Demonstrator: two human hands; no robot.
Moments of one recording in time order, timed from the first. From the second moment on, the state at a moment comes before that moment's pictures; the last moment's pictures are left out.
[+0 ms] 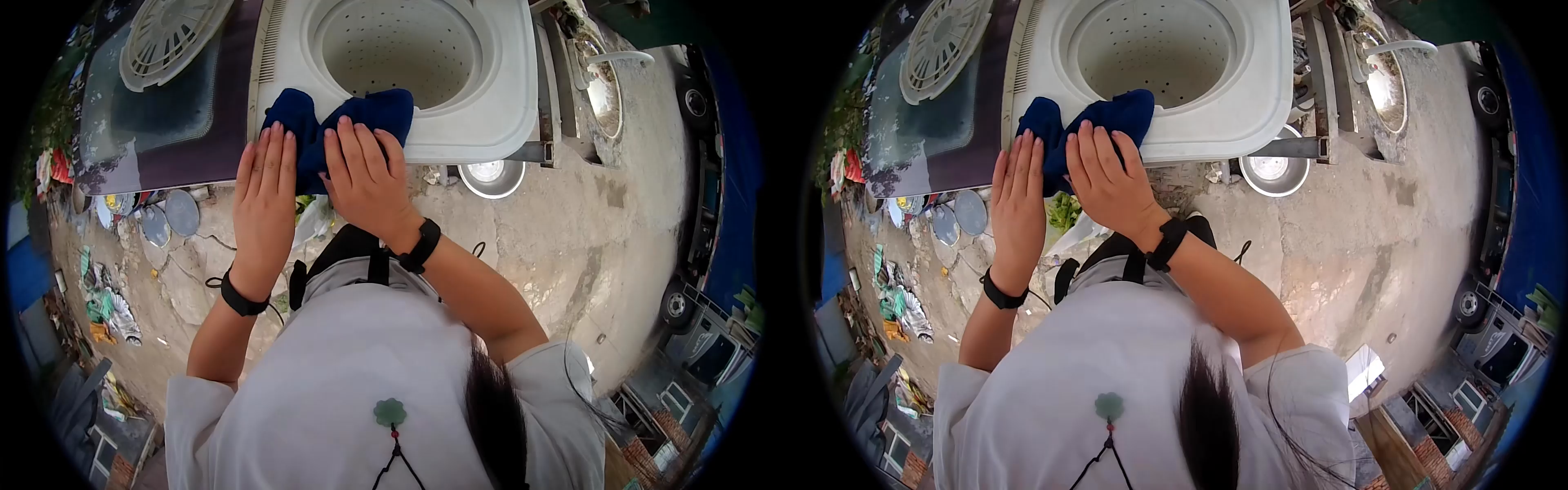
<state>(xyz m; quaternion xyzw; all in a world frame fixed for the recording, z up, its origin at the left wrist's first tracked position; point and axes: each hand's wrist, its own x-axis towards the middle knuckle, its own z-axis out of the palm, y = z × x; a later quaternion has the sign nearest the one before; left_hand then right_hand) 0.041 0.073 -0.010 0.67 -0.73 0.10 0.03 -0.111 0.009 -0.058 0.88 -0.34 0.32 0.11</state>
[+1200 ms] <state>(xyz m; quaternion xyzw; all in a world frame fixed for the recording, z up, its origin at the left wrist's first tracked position) -0.226 -0.025 -0.015 0.73 -0.68 0.04 0.10 -0.371 -0.054 -0.083 0.69 -0.33 0.27 -0.59</state>
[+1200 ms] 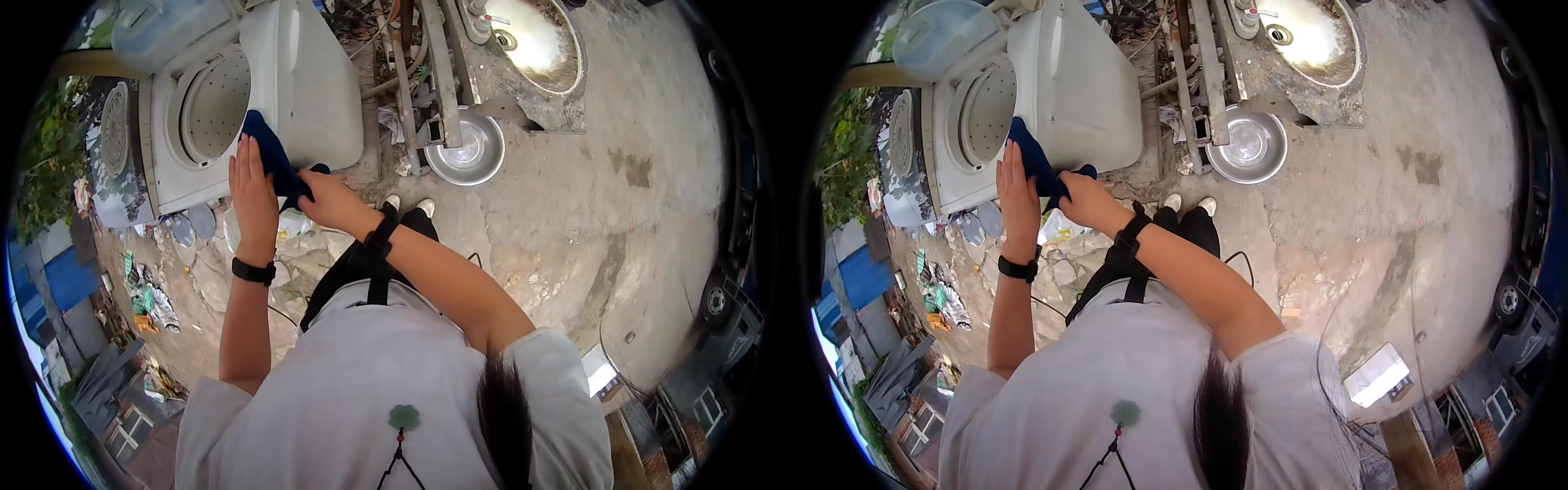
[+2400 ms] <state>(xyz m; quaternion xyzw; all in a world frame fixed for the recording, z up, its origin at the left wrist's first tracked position) -0.629 -0.139 0.036 0.61 -0.70 -0.22 0.31 -0.982 -0.154 -0.071 0.35 -0.50 0.35 -0.71</state>
